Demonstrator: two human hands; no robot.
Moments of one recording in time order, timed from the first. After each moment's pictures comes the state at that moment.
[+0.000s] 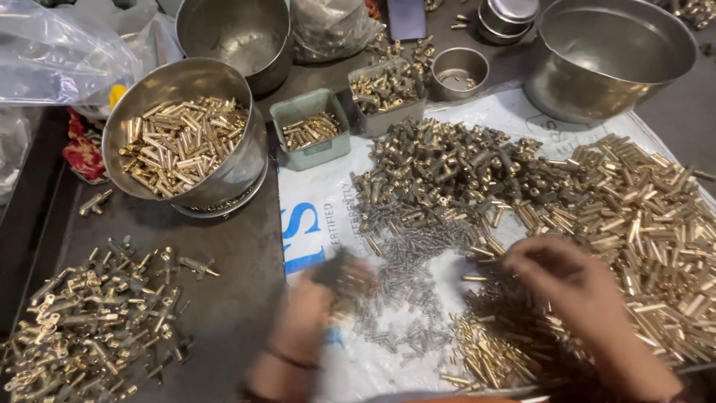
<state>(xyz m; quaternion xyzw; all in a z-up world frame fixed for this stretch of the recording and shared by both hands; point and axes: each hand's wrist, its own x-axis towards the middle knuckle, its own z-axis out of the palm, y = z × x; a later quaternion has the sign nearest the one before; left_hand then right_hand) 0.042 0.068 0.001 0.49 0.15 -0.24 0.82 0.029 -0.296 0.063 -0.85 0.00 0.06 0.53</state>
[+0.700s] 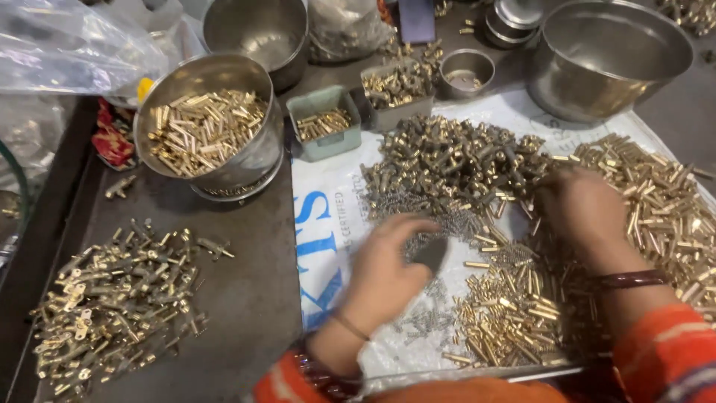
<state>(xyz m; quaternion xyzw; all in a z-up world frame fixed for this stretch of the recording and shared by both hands) 0.035 -0.014 0.089 0.85 -0.18 0.09 0.49 0.111 -0.323 0.067 -0.99 0.02 -0.10 -0.04</state>
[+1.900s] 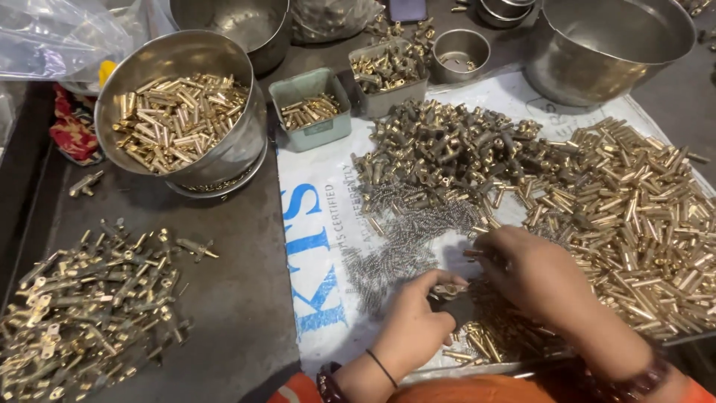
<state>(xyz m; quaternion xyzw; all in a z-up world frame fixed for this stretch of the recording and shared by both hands) -0.004 -0.053 0.044 0.62 0.03 -0.27 0.74 0.030 -0.248 0.086 -0.99 -0.11 0.04 0.12</state>
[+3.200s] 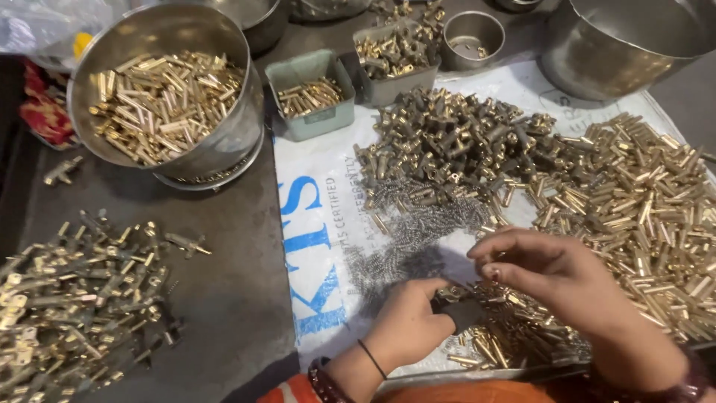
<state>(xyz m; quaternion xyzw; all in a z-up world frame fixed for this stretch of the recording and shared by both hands) 0.005 -0.034 0.027 0.71 -0.05 -0.29 0.63 0.035 -0.255 0.084 -0.85 -0.02 0.16 0.50</state>
